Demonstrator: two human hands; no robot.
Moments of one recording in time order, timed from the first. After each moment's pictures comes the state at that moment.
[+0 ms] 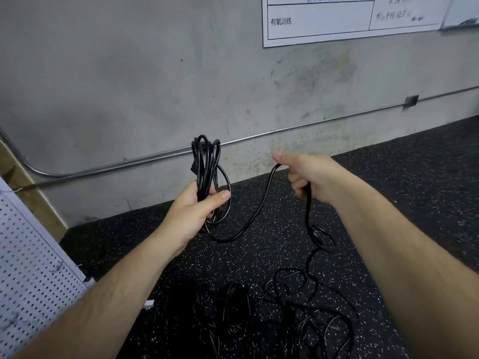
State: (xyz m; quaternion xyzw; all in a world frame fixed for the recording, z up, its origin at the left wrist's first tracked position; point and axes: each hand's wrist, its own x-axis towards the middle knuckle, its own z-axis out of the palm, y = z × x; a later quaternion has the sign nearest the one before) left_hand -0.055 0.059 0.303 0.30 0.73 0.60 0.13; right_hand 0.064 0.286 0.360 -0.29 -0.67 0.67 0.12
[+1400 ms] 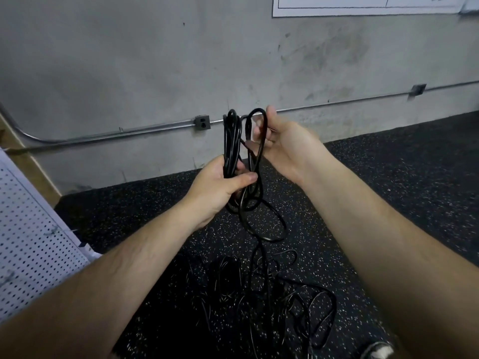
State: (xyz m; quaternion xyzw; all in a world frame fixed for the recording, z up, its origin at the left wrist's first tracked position) left_hand -0.028 0.091 0.292 0.32 0.68 0.63 0.17; right_hand 0.046 0.226 0.363 -0.11 -0.49 0.84 0.21
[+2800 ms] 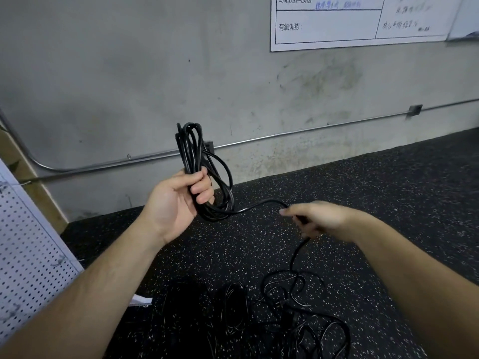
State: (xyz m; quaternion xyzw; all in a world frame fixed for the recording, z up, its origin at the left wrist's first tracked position) left_hand -0.065 0.040 0.334 0.31 0.43 0.78 0.32; right_hand 0.090 0.300 0.302 -0.22 -0.83 0.51 -0.10
